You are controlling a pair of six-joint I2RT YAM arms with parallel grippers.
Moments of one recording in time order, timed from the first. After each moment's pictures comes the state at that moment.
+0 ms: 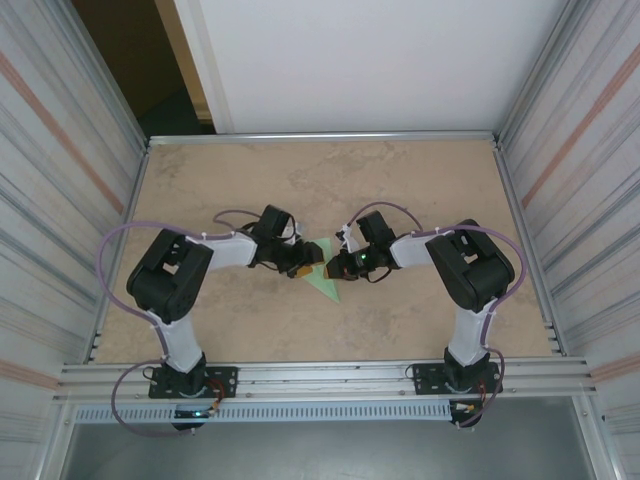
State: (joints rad) left arm -0.54 1.82 0.93 -0.12 0.59 -0.83; right arm 0.54 1.88 0.86 0.02 -0.78 0.51
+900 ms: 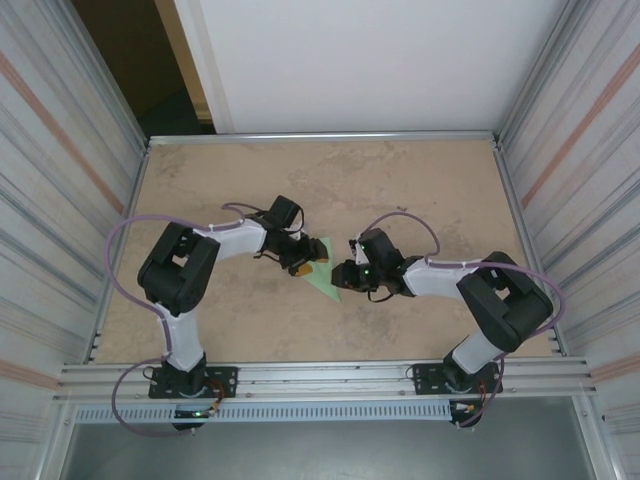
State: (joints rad) left arm -0.56 1.91 1.10 -0.37 0.55 -0.84; right arm 0.67 1.58 0.63 0.09 -0.36 0.80
